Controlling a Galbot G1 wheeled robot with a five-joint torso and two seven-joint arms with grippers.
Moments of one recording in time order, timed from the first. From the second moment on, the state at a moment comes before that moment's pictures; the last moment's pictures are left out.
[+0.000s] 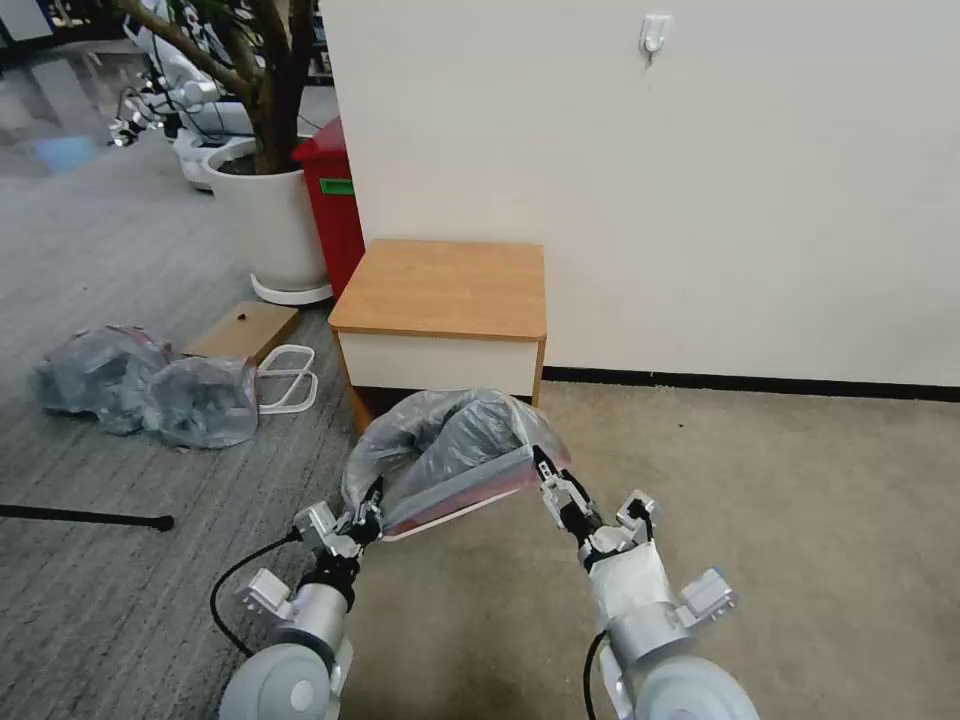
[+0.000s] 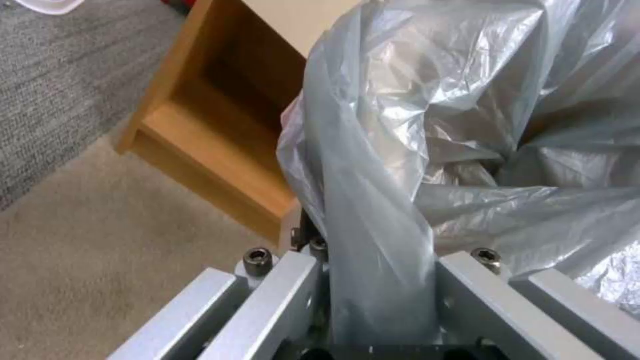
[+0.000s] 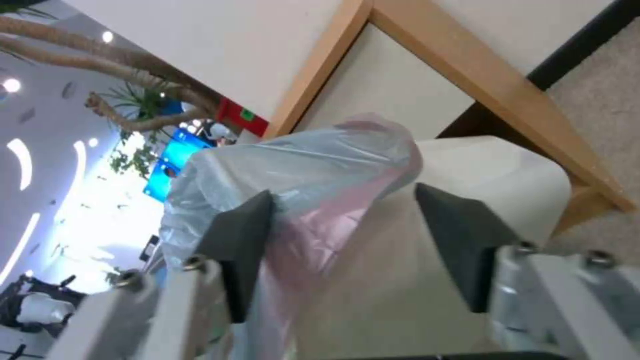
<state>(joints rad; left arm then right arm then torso) 1.60 -1.38 -0.48 -2.03 -0.88 0.12 -0.06 -1.64 1.48 0.26 2.20 0.89 -0.11 0.11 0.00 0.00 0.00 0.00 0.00</state>
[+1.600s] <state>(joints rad) 1.59 -1.39 -0.50 -2.03 -0.98 0.14 -0.11 -1.74 1.50 0.23 2.28 0.81 -0.04 0.11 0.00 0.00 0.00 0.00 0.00</state>
